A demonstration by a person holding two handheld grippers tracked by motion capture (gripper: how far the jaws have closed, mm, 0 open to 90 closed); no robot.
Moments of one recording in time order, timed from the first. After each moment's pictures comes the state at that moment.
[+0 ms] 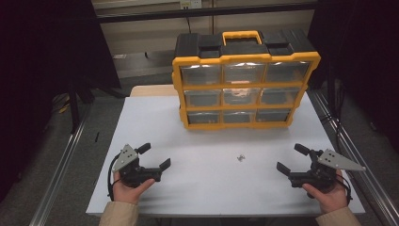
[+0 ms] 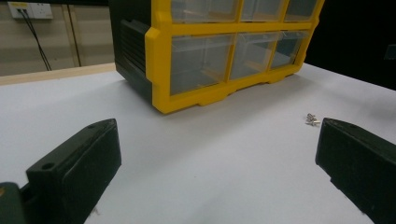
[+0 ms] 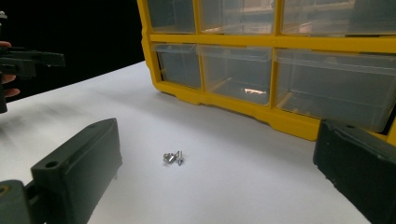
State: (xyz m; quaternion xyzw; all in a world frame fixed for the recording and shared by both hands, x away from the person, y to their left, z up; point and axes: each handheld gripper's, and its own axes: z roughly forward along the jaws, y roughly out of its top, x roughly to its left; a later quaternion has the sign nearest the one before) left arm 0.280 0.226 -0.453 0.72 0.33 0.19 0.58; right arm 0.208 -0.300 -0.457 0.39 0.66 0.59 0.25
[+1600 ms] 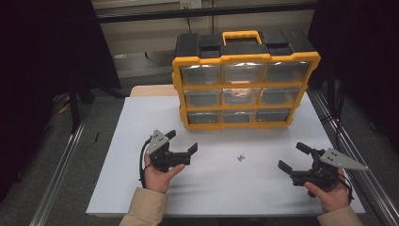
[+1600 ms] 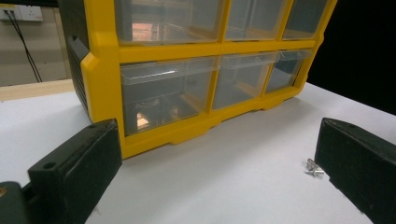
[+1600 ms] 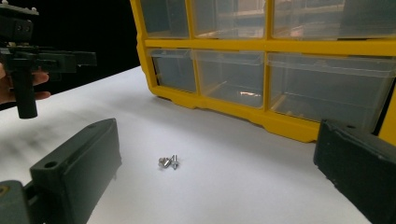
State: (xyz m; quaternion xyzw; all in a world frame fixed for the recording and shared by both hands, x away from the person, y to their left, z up) left arm 0.312 0.142 -0.447 0.71 0.35 0.19 0.59; right arm 0.209 -0.304 -0.456 0.40 0.65 0.59 0.25
